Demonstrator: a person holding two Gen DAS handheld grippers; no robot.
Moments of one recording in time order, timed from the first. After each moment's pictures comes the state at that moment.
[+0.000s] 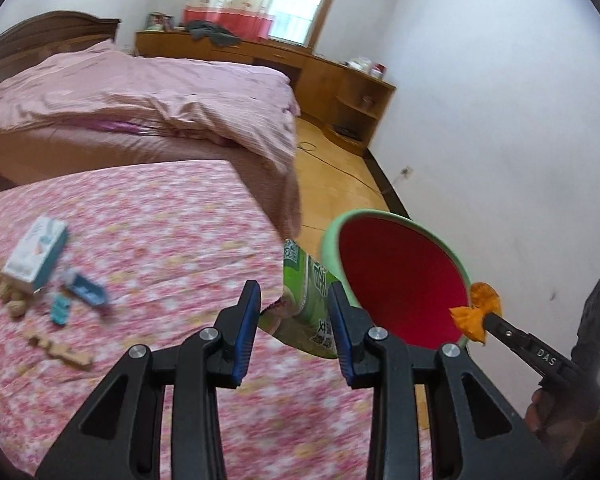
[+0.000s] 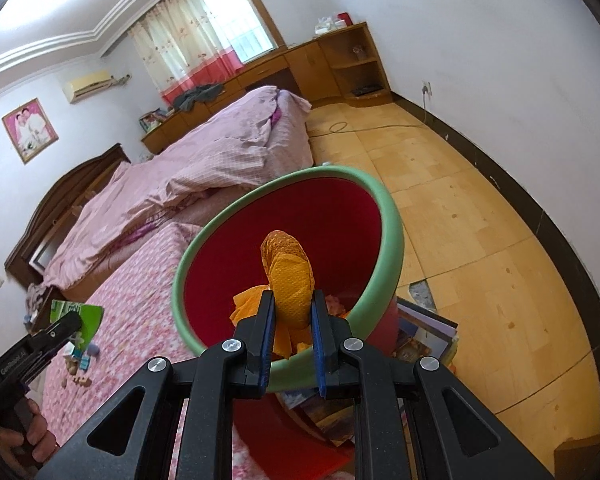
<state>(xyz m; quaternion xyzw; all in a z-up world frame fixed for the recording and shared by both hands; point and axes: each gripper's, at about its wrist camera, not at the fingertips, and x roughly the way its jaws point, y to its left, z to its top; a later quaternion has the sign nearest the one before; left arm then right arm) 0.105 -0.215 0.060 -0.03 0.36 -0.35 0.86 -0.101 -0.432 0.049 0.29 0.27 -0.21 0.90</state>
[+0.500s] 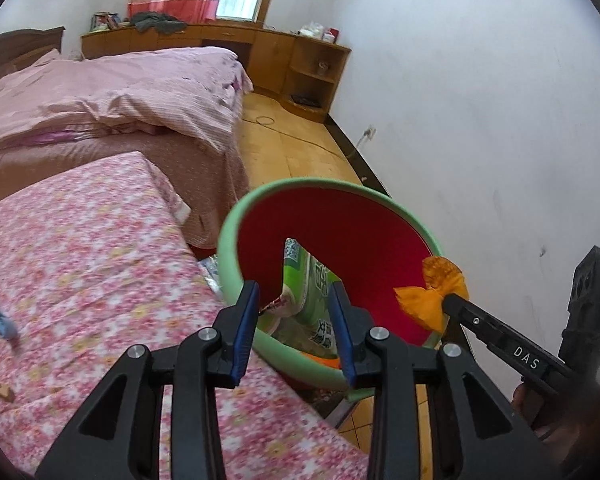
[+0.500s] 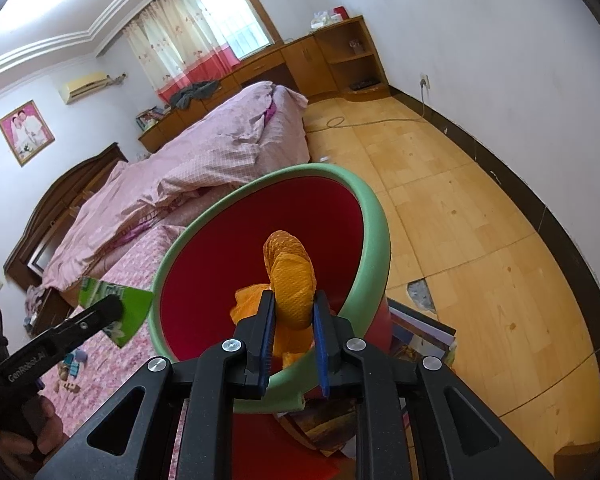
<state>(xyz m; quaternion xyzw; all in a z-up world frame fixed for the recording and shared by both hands) 0.095 -0.309 0.042 0.03 0.38 -0.41 0.83 -0.093 -0.457 0.034 0.29 0.28 -0.20 0.89</state>
